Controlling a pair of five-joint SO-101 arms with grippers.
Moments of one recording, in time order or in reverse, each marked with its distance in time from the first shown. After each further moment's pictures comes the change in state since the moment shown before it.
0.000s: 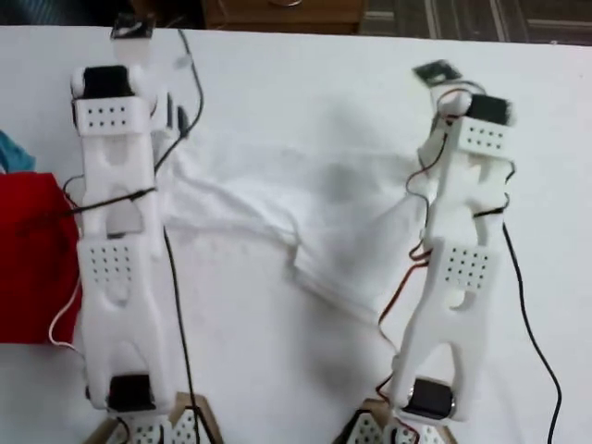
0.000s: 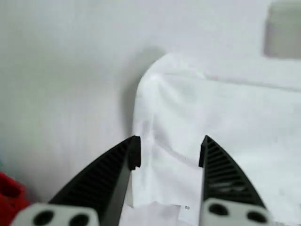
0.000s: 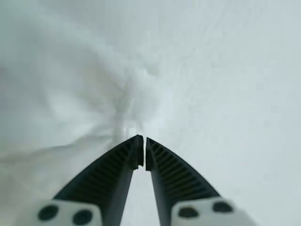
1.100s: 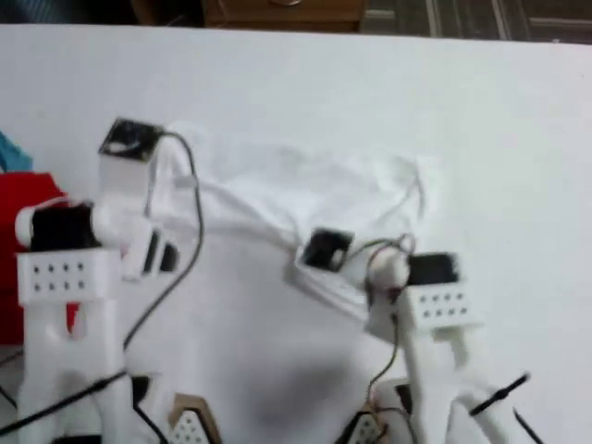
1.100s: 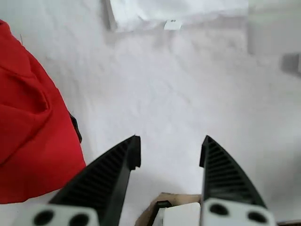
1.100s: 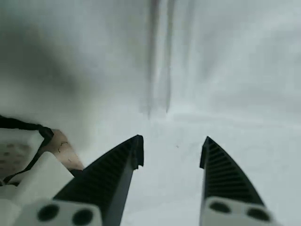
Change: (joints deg) left arm -1.9 -86.2 101.2 -5.7 -15.4; right arm -21.0 -101.6 130.5 -18.4 25.8
